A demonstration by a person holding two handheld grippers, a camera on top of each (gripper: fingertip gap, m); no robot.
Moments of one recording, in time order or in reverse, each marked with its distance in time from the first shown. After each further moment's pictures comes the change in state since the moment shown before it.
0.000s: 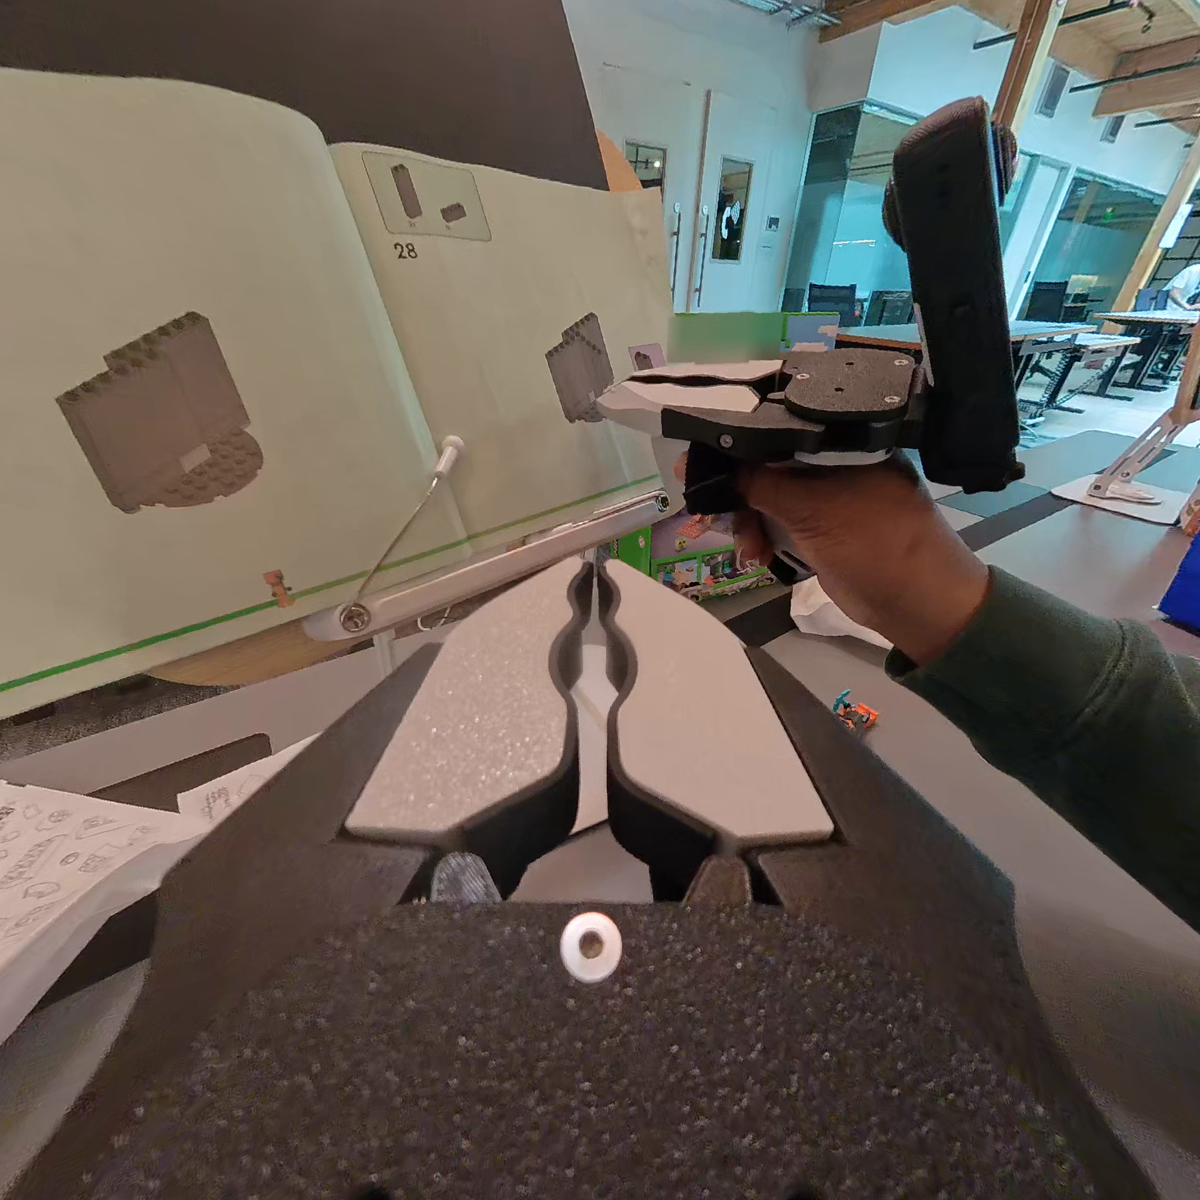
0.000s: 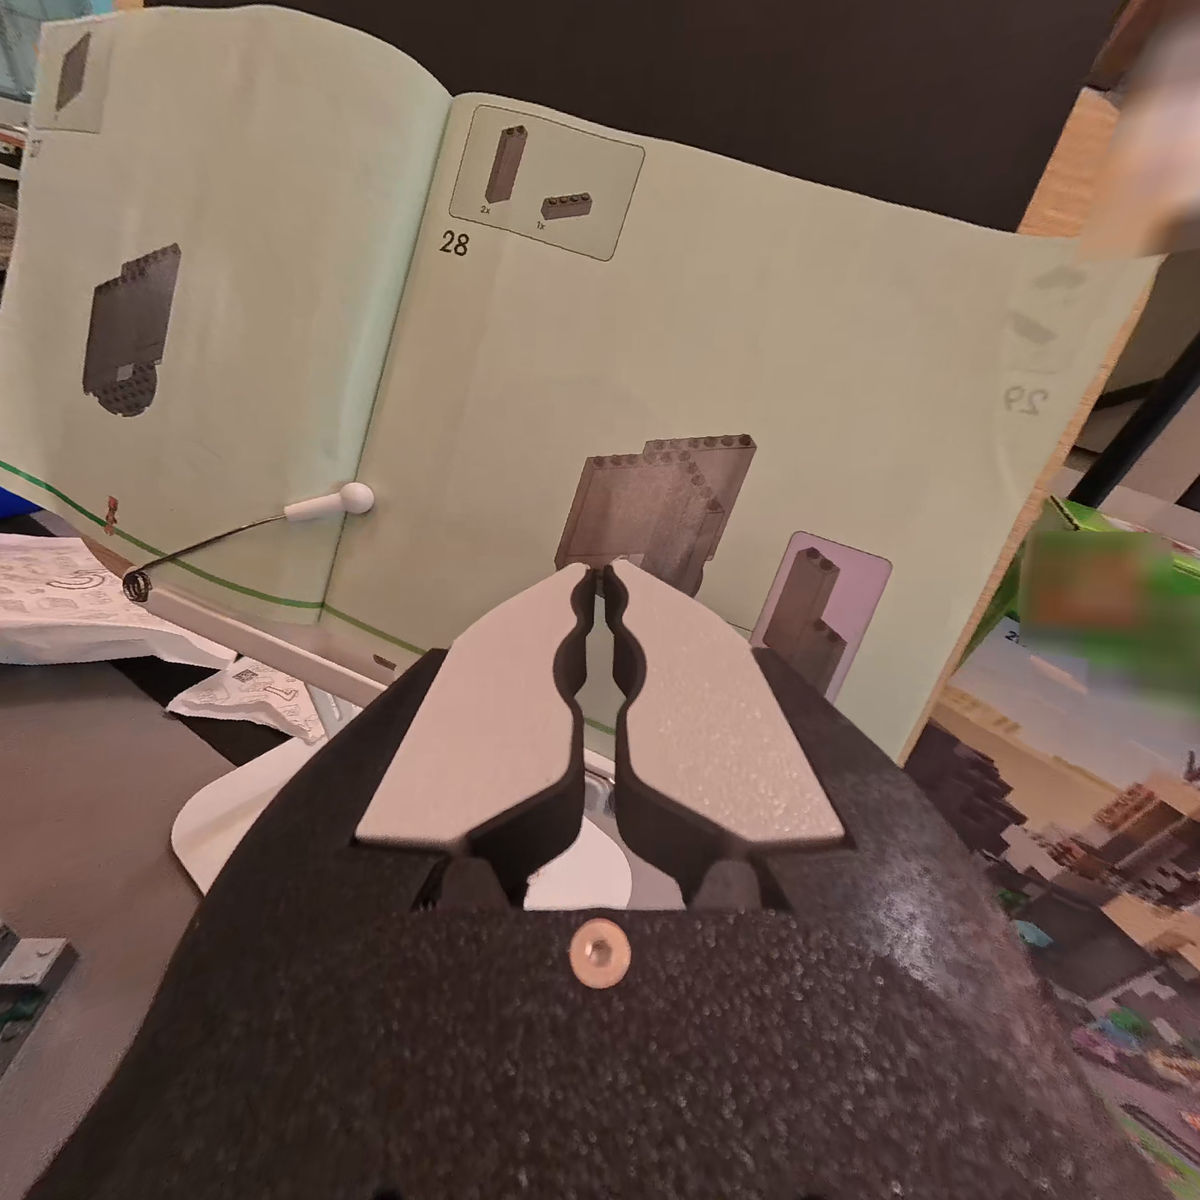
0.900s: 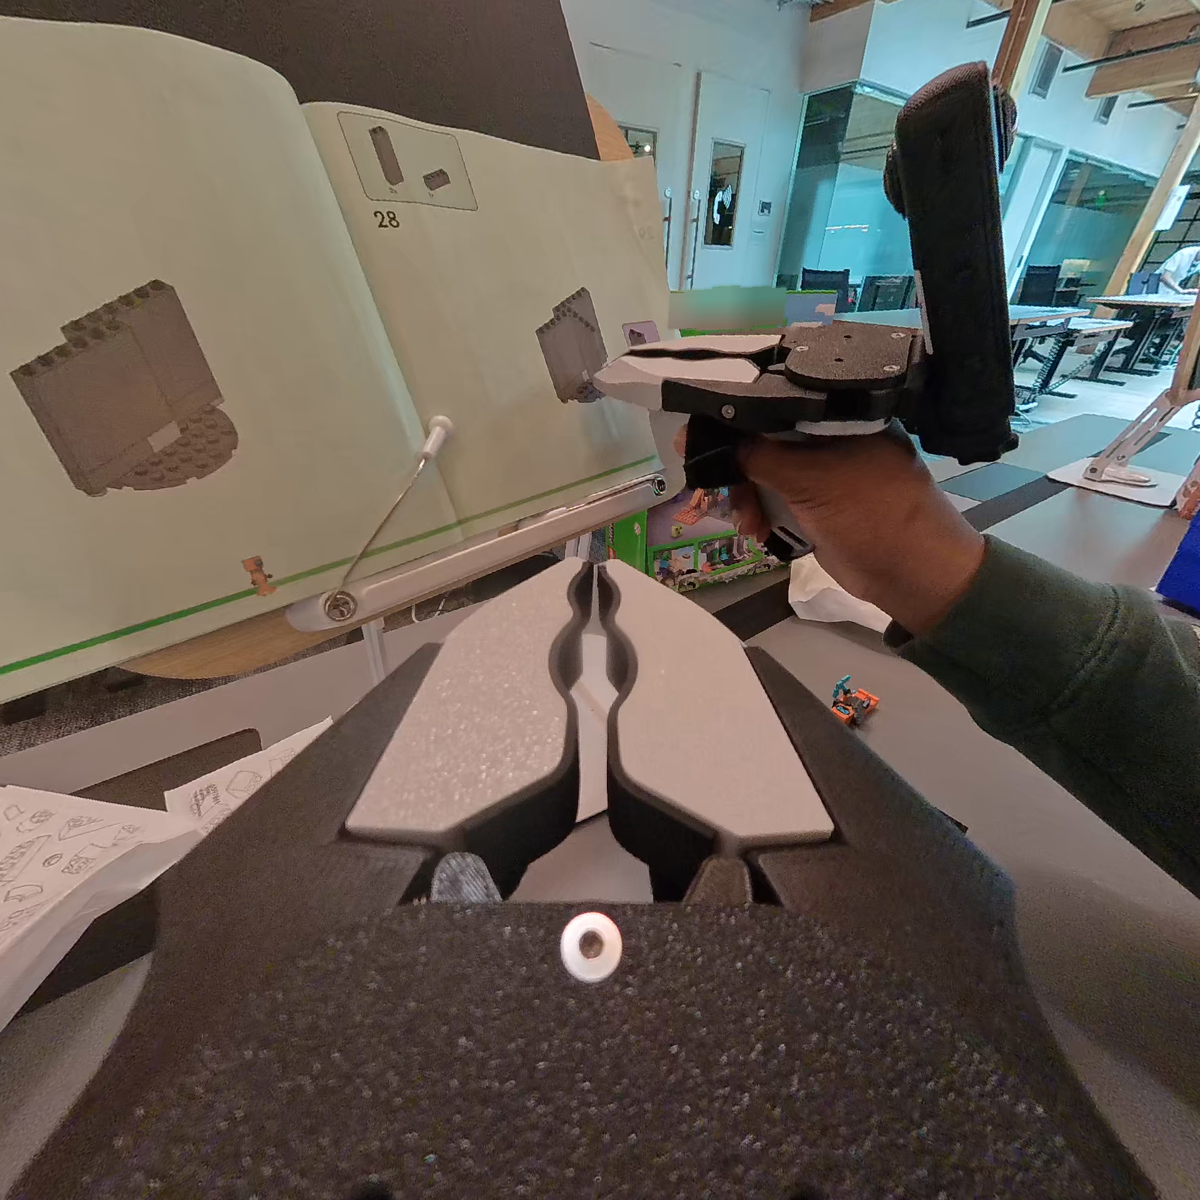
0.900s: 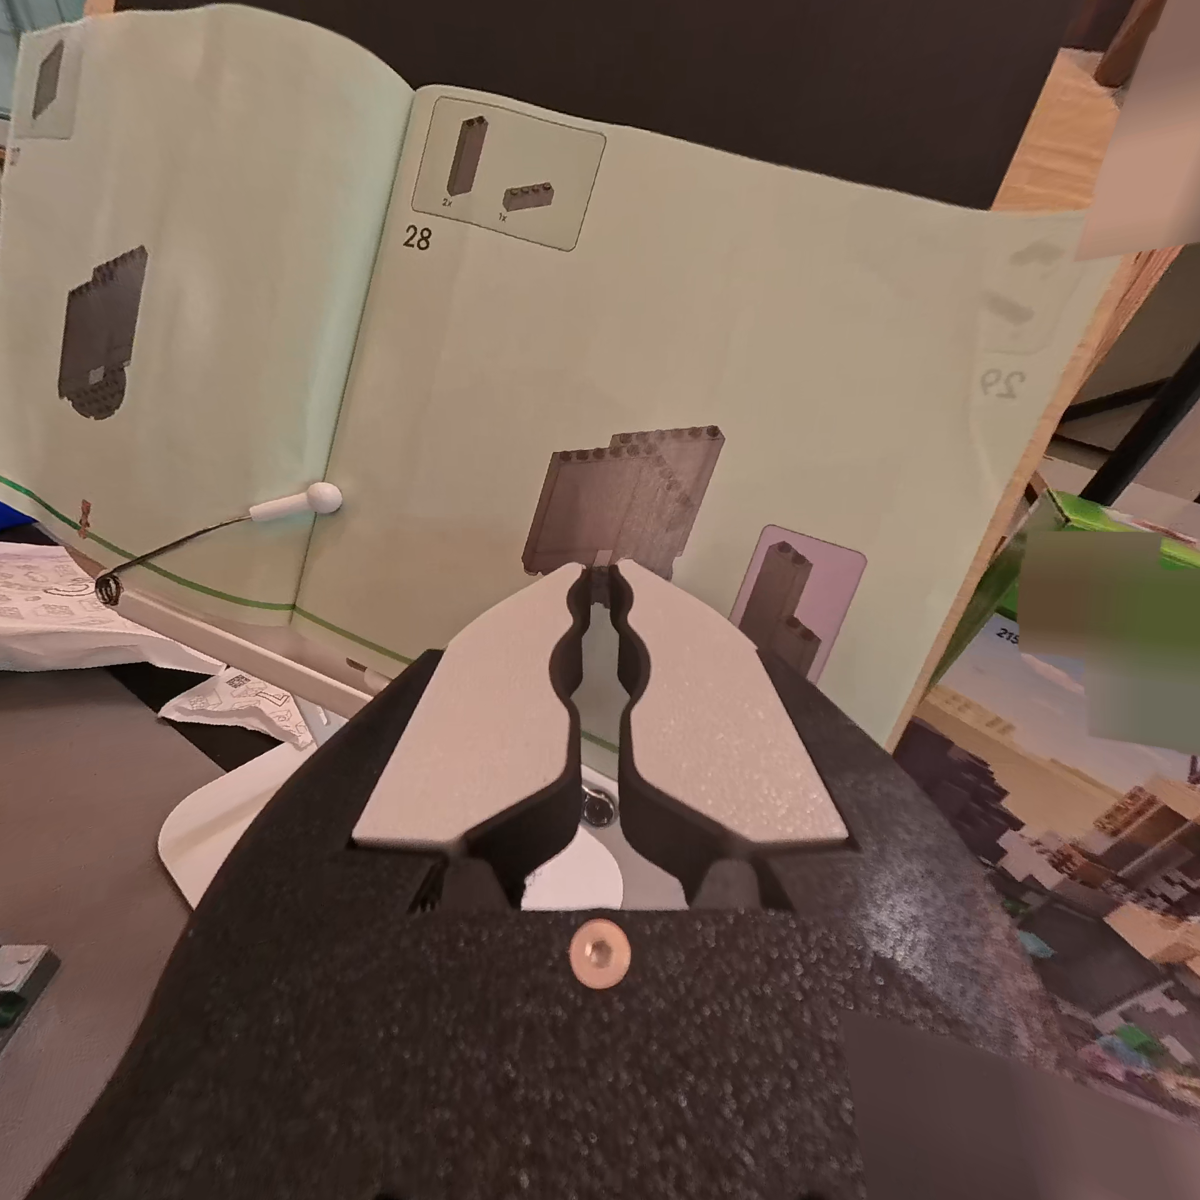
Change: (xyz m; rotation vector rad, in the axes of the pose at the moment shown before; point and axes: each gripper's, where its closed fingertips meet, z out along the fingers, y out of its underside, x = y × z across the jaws) left arm 0.001 0.009 0.004 -0.017 0.015 0.006; right arm 0.011 0.003 0.003 0.012 -0.010 0.019
